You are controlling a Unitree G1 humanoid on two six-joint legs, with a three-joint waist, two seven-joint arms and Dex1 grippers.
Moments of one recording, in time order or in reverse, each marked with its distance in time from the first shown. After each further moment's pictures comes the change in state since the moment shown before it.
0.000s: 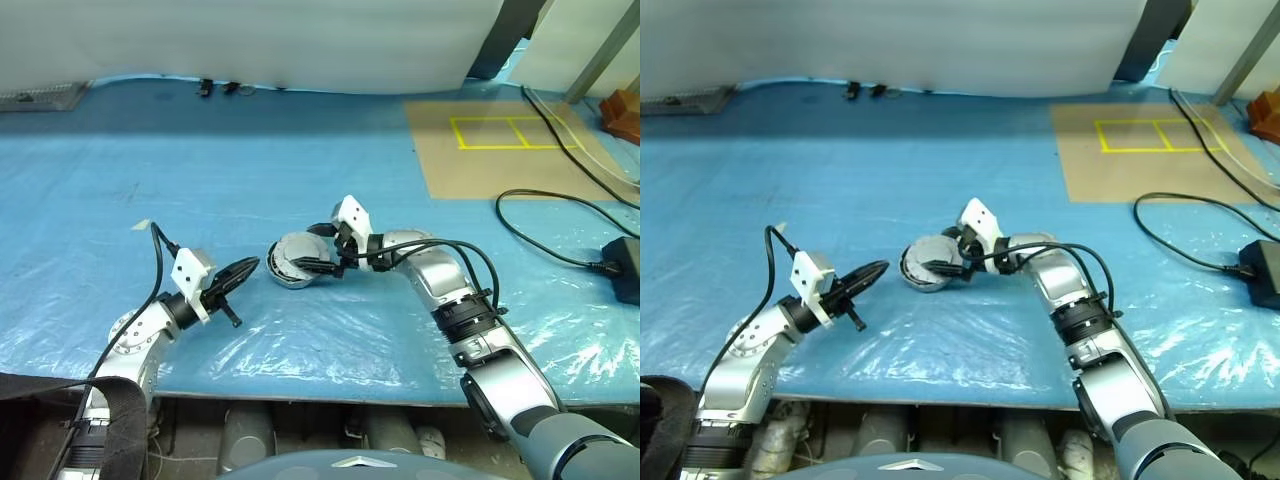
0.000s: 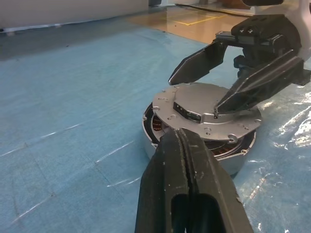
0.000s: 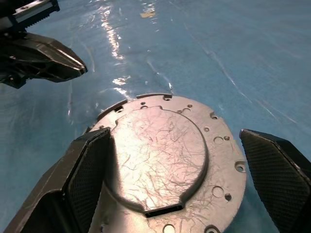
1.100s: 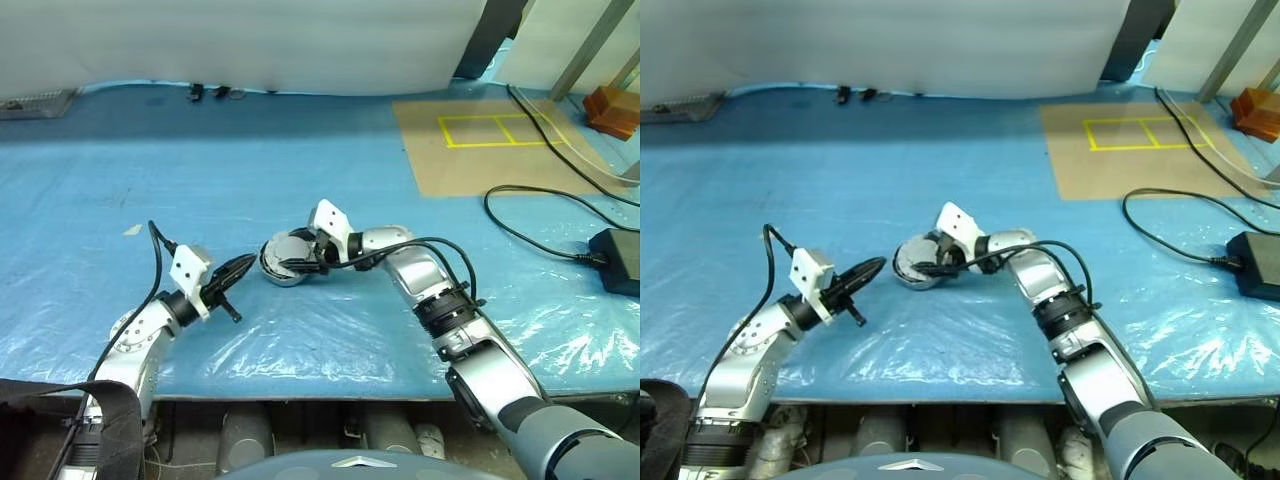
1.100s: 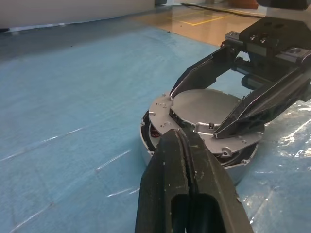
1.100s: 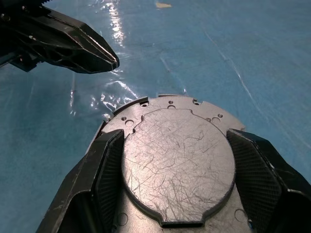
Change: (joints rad) left arm -0.006 0.001 0.013 0.011 -0.002 0.015 0.056; right arm -0.074 0.082 0.068 0.073 -0.143 -0.064 -0.030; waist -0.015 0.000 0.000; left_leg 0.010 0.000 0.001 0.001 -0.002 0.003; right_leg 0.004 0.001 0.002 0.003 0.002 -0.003
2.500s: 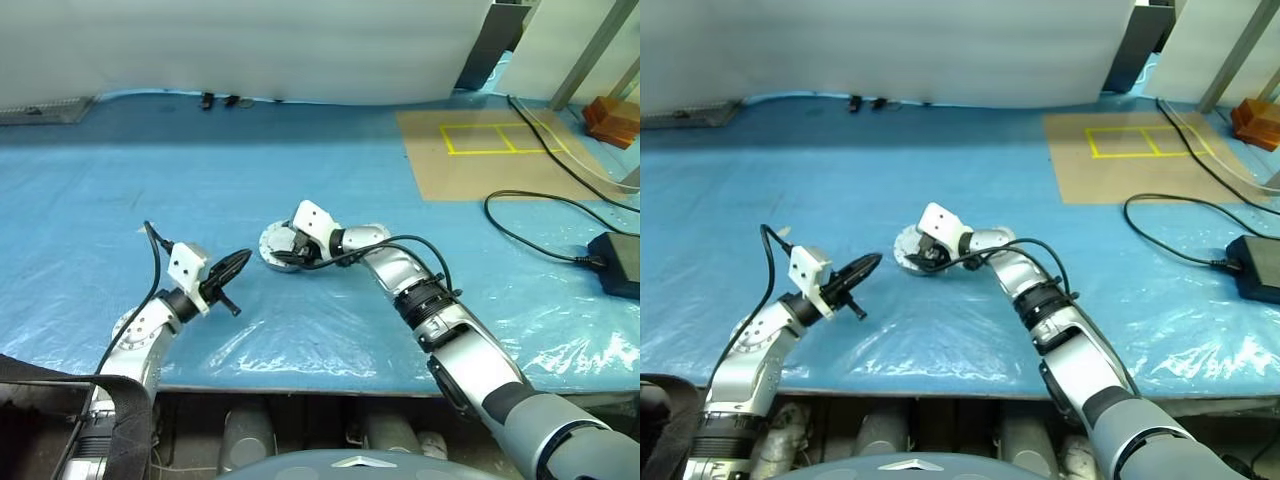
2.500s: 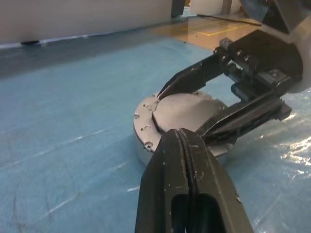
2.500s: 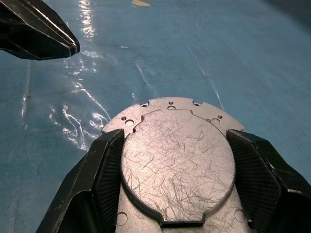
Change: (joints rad) left arm -0.055 -0.031 -0.011 0.074 0.004 -0.047 0.023; right arm -0.075 0.076 0.037 0.258 -0.096 -0.195 -0.193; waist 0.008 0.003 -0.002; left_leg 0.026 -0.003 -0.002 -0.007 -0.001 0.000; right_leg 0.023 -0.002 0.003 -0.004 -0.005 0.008
